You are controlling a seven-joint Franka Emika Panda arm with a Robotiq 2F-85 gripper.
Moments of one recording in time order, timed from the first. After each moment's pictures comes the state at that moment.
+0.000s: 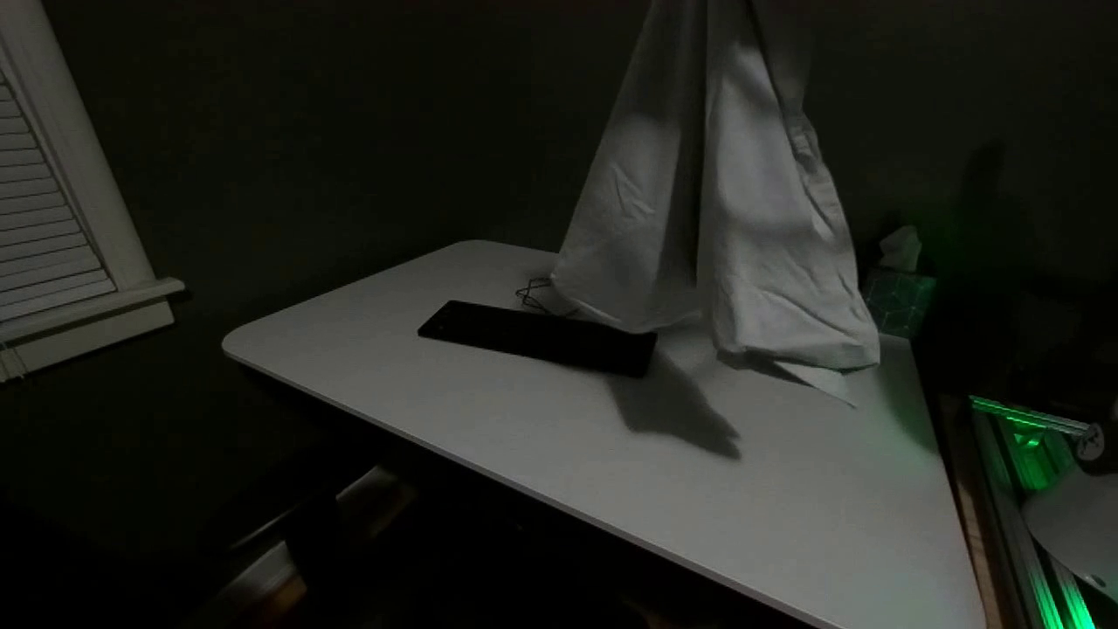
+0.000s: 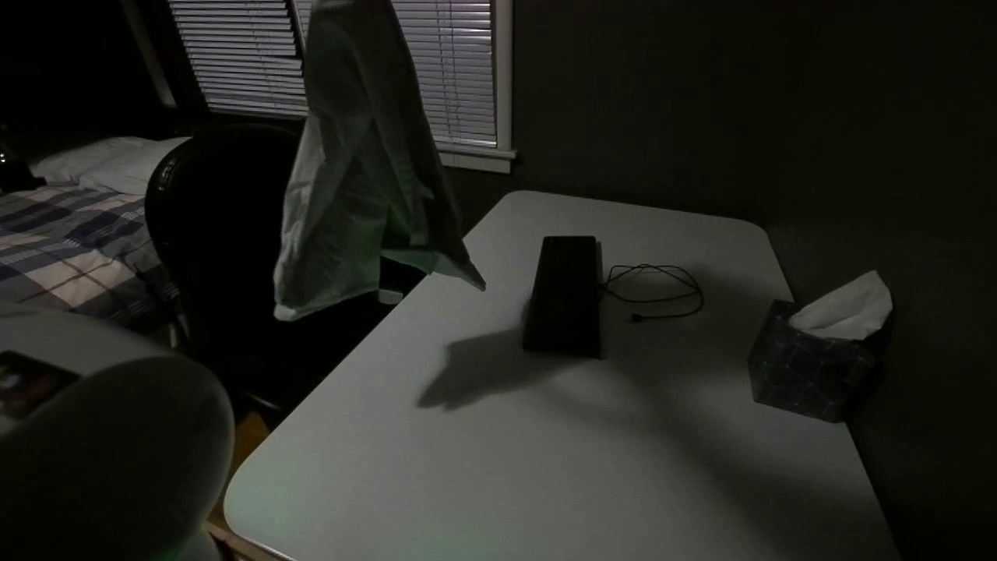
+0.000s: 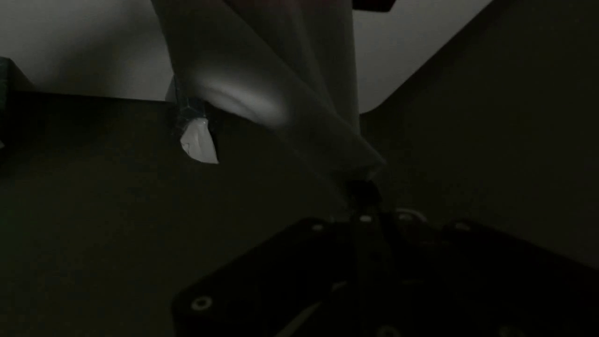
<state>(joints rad) 0.16 -0.60 0.38 -2.10 -0.65 1.80 1.73</state>
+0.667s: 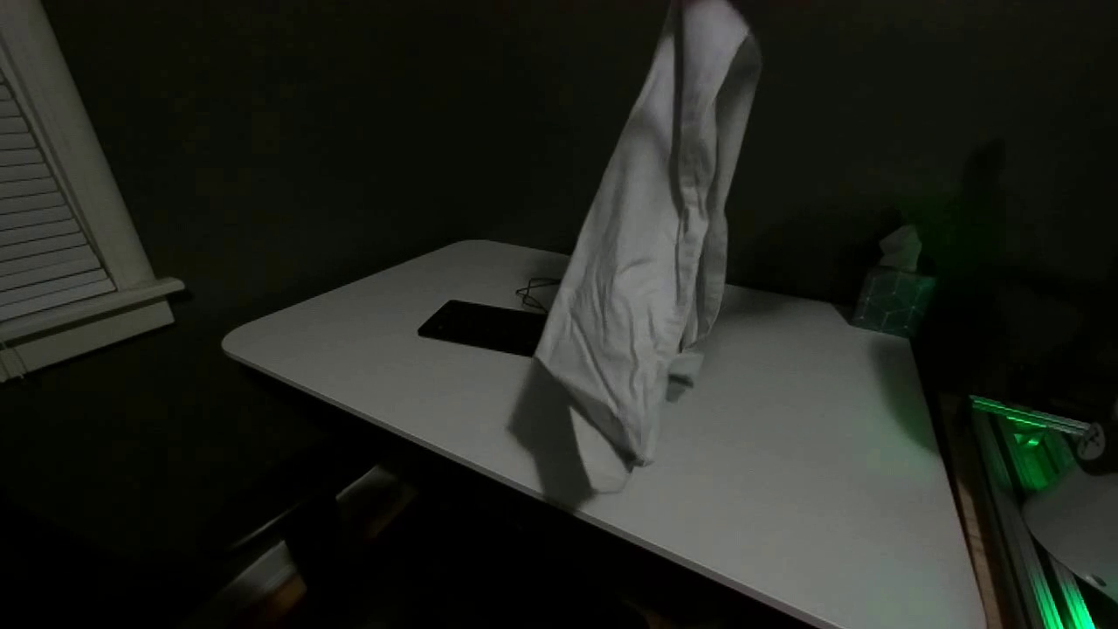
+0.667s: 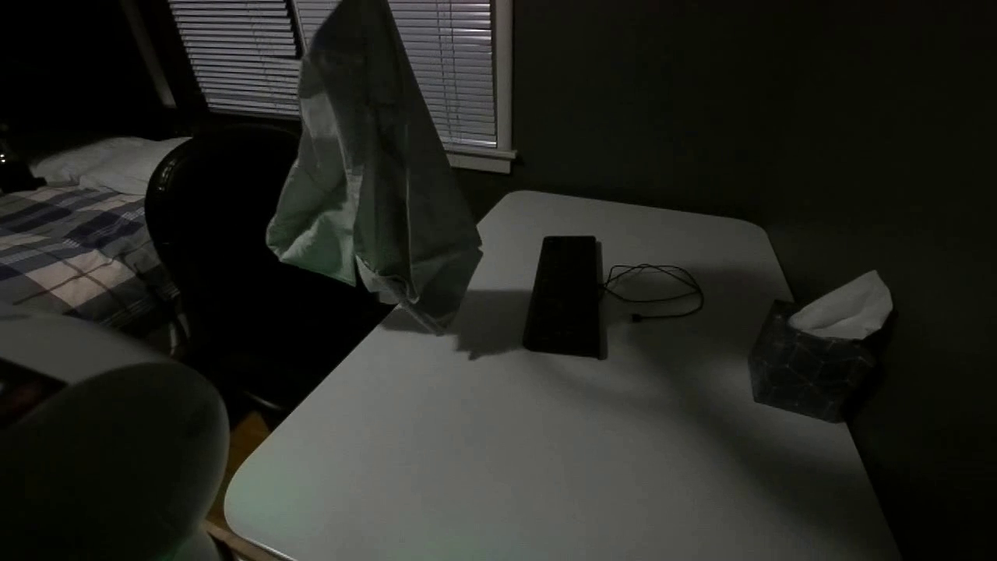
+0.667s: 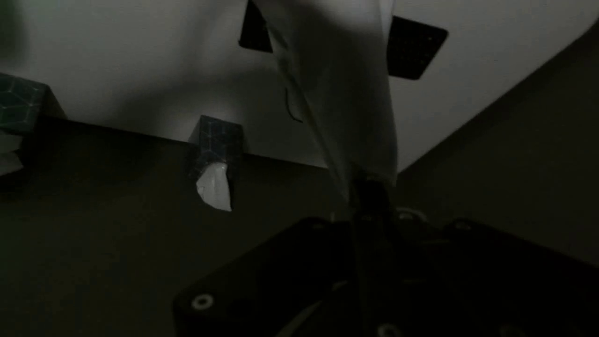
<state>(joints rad) 0.14 -0.54 0.31 -2.11 -0.51 1.81 1.56</state>
